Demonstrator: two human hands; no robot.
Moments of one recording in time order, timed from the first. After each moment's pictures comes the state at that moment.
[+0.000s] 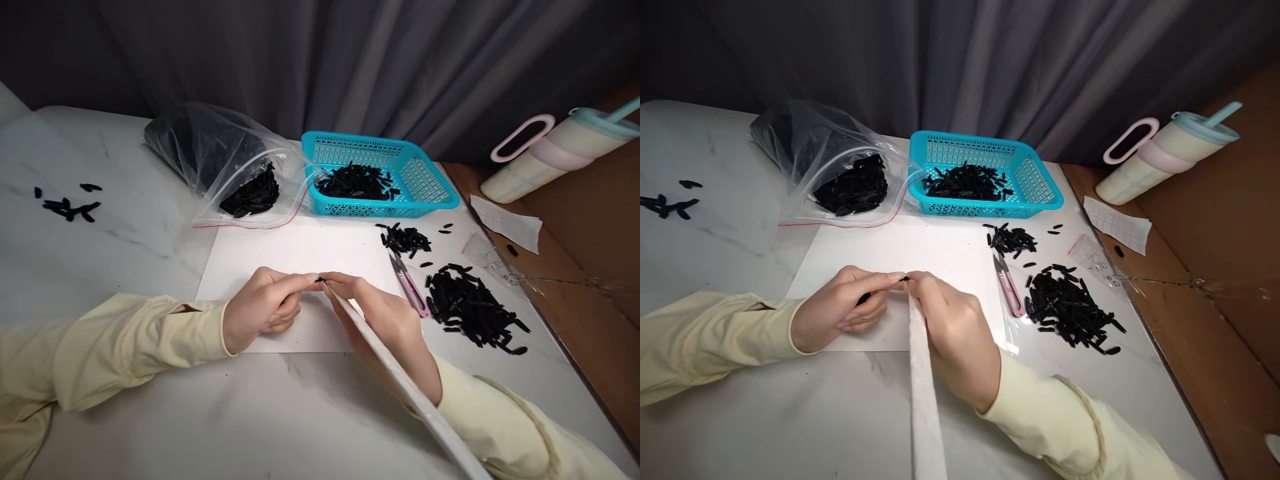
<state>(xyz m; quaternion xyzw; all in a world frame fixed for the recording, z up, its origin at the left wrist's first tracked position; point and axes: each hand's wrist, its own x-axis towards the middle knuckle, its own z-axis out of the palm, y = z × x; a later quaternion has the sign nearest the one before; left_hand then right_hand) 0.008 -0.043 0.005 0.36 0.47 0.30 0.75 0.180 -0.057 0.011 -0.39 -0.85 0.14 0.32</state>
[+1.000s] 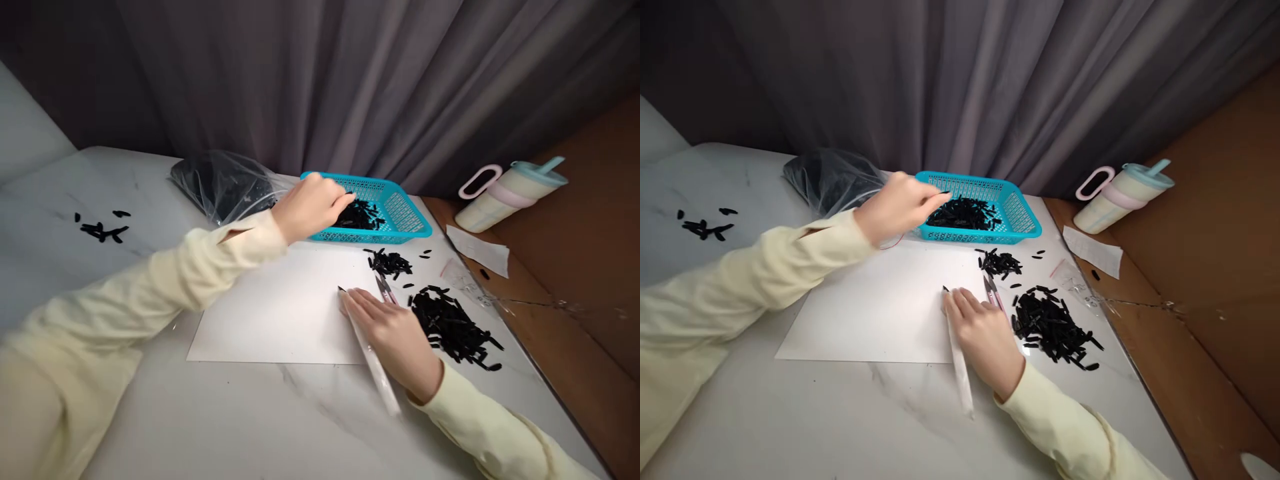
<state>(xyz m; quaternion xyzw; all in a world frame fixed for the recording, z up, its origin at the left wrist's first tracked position) 0.031 0.068 0.070 0.75 0.48 0.39 0.25 0.222 -0.041 0.003 -0.36 -0.92 -0.11 0.10</state>
